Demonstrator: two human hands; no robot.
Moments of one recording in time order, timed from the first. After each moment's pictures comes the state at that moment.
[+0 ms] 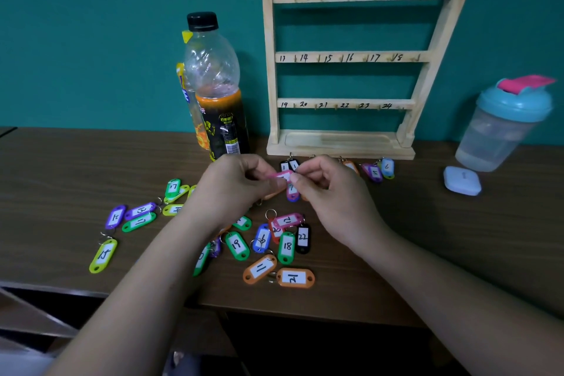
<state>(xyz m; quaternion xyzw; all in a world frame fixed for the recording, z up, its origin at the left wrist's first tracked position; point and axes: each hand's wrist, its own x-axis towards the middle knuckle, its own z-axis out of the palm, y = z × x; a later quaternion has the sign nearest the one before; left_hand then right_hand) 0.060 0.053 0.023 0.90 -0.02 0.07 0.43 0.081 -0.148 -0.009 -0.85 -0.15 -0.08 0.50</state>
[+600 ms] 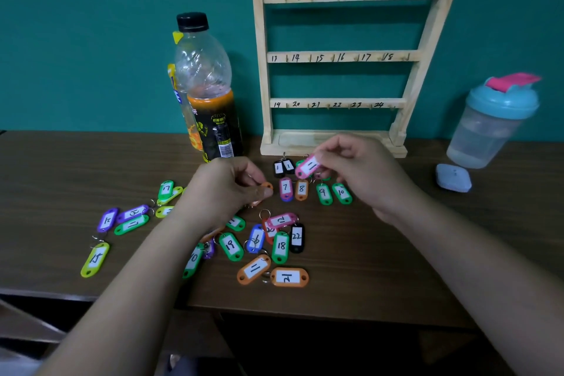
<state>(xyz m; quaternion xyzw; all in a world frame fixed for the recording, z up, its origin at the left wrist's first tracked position) 0.066 0.063 0.016 0.93 -0.01 0.06 0.35 0.102 -0.192 0.029 -0.82 -0.14 -0.01 0.55</state>
